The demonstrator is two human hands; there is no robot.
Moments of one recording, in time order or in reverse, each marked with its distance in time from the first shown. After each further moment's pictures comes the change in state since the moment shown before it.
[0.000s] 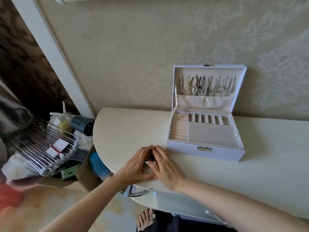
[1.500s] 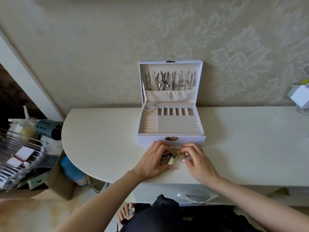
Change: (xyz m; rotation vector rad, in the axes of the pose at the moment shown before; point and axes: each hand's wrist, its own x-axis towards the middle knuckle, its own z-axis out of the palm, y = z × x) left_hand 0.066 0.083 0.083 0.003 0.105 0.361; right_hand -0.121 0.115 -0.079 -0.111 0.353 0.107
